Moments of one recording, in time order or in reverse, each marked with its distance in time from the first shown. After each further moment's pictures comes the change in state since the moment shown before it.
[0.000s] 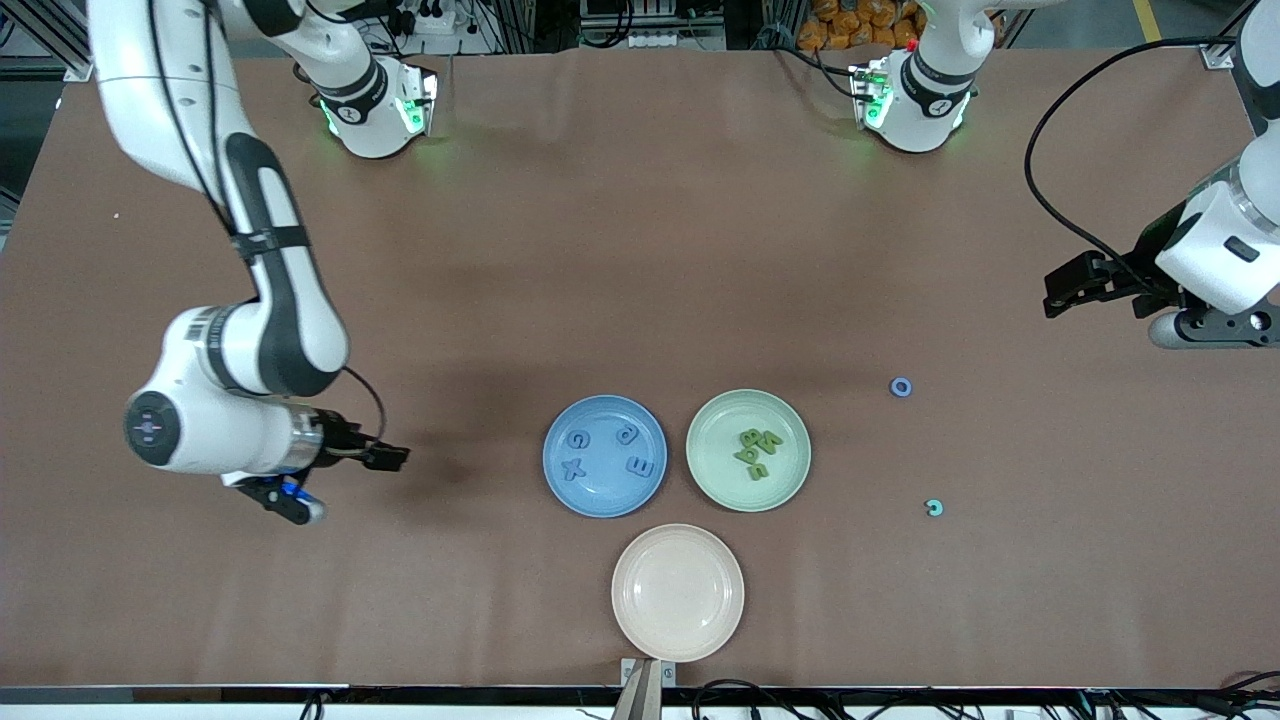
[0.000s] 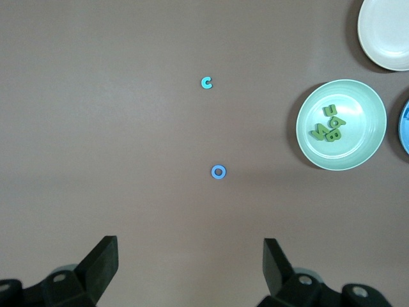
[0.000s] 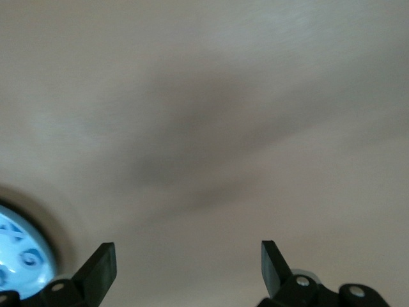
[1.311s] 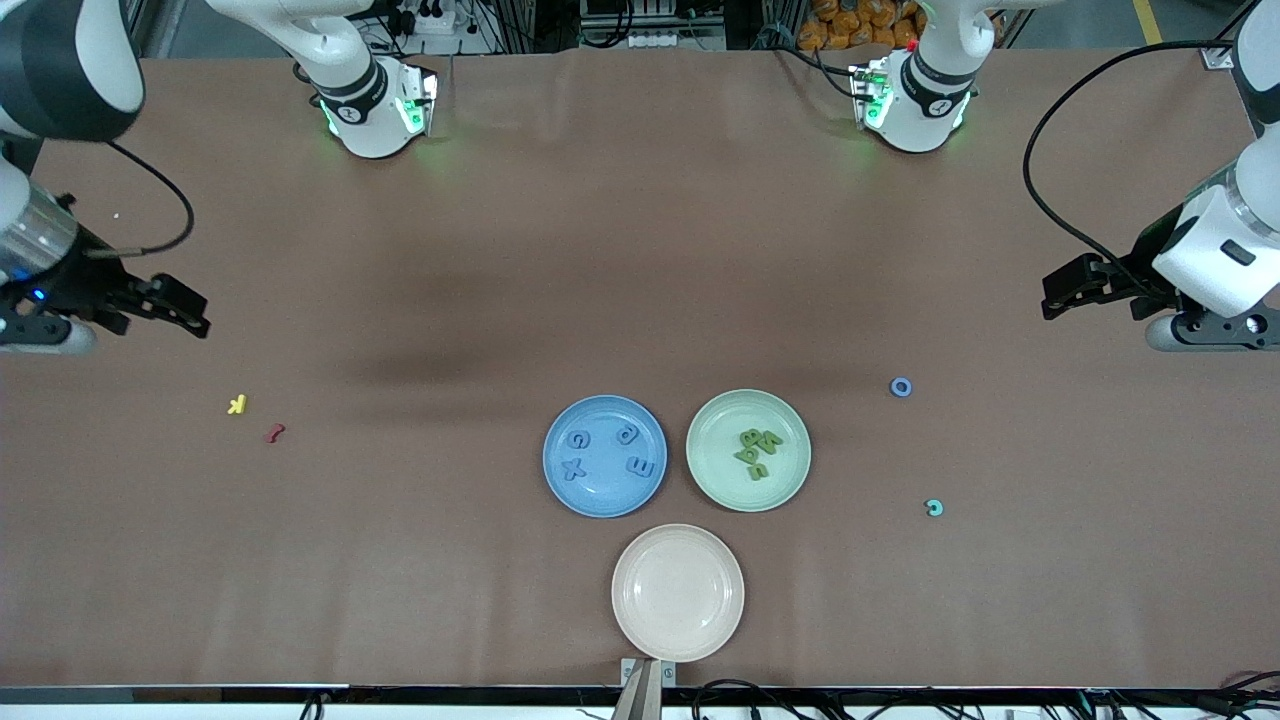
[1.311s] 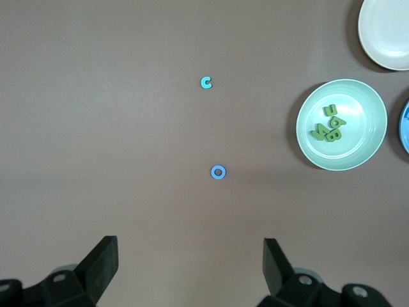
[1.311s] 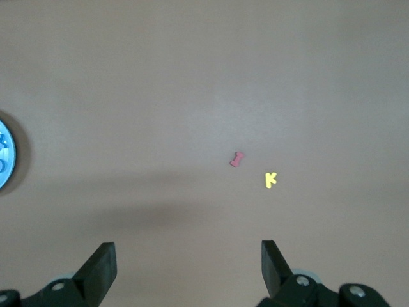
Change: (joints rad) left arm 0.000 0.004 -0.001 -0.001 0.000 0.003 0.000; right arm -0.191 -0.634 0.117 -0.270 -0.380 -0.104 -0.306
